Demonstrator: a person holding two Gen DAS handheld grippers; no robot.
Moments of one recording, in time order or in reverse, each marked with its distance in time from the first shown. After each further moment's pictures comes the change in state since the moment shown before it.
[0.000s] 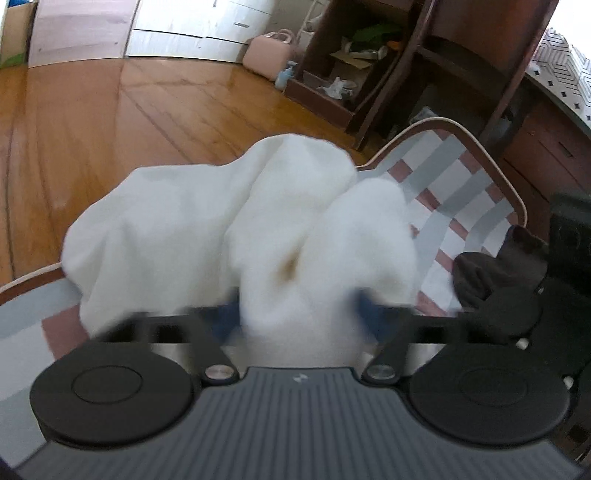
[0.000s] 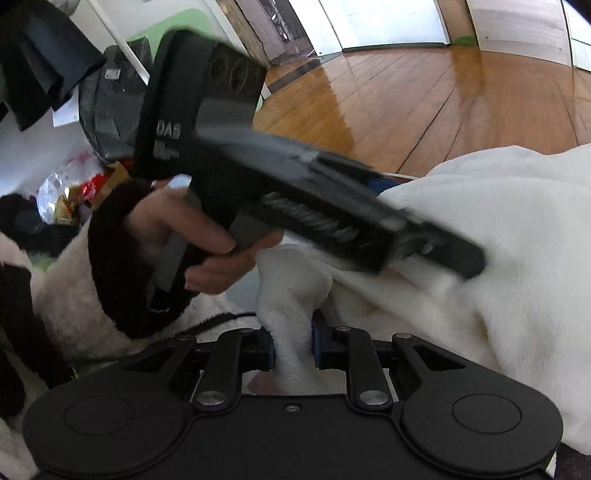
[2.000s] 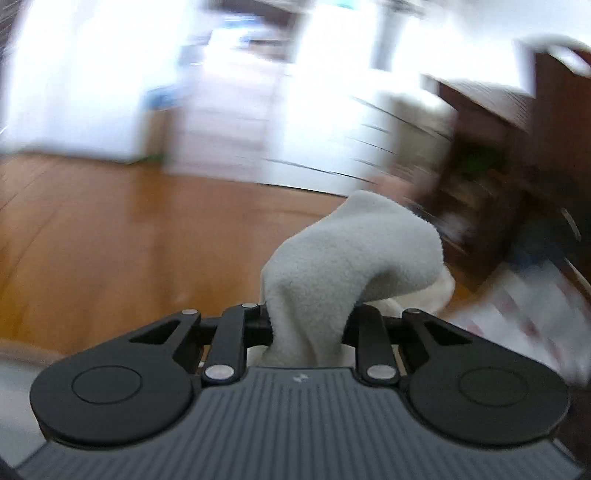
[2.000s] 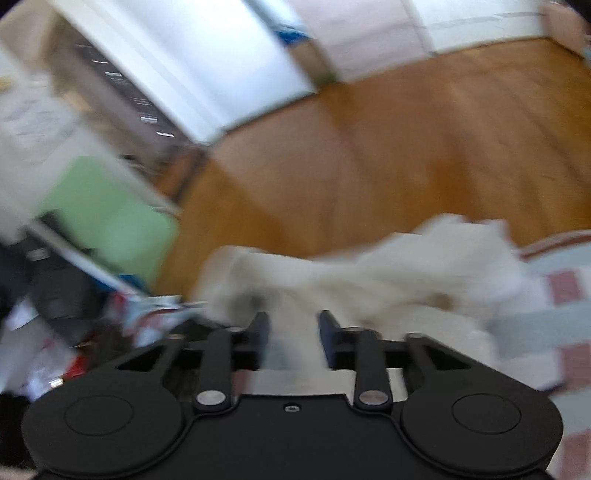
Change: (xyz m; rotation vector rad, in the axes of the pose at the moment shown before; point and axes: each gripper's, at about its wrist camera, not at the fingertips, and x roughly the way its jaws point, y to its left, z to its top) left arm -0.118 0.054 -0.013 -0.243 -0.494 0.459; right arm -0.121 -0.029 0.130 0.455 -0.132 -0.278
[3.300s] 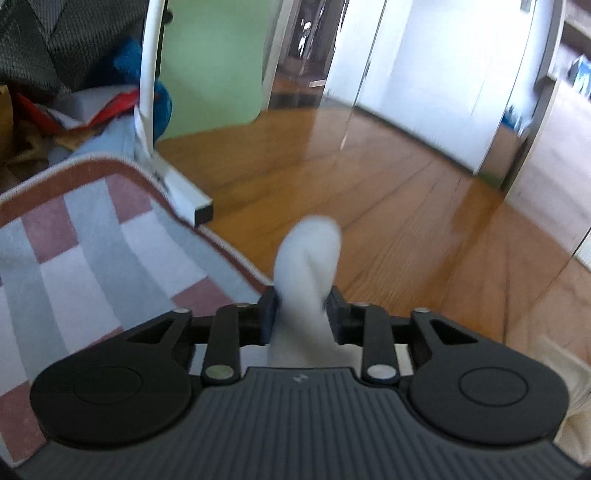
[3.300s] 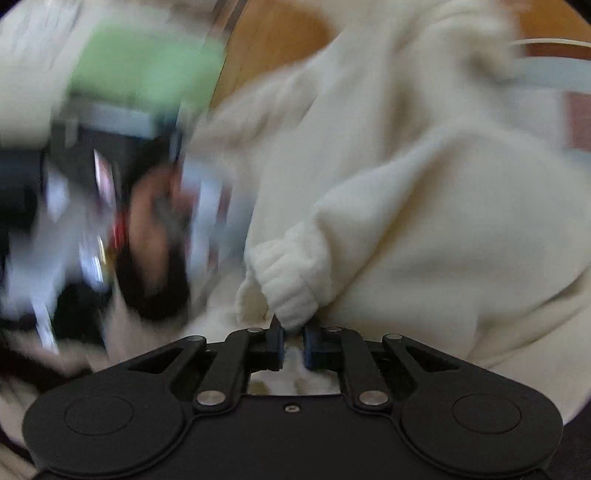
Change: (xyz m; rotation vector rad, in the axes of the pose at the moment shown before) left arm -0.039 0.144 -0.008 -0.352 -0.087 0.890; right arm 0.202 -0.014 -0.107 -0.156 0.612 0.457
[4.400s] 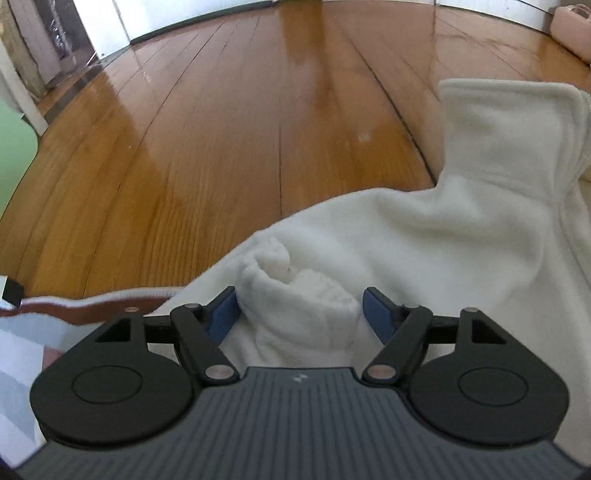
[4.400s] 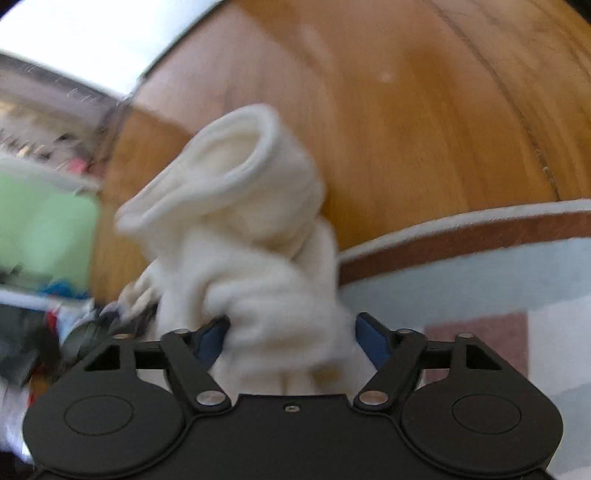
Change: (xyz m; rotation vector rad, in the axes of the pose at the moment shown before) left arm 0.112 -0.147 -0.066 0.758 0.376 -0.253; right arm -0.044 -0.142 0.161 0.339 -0.474 -0.297
